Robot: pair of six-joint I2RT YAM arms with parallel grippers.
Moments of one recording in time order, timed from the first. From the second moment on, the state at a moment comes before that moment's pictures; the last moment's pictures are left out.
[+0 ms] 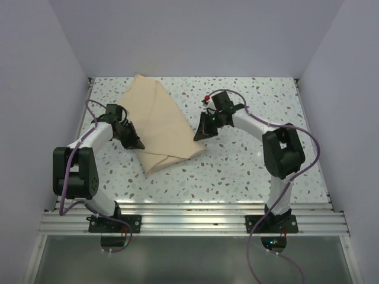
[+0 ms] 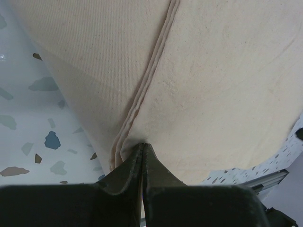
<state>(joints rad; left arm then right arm) -0.01 1.60 1.03 -0.62 0.35 -0.51 0.46 1.95 1.42 -0.50 -0.60 0.51</state>
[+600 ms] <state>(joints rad) 0.00 1.60 1.02 -0.61 0.36 -0.49 0.42 2.11 1.53 -0.63 -0.41 0.47</state>
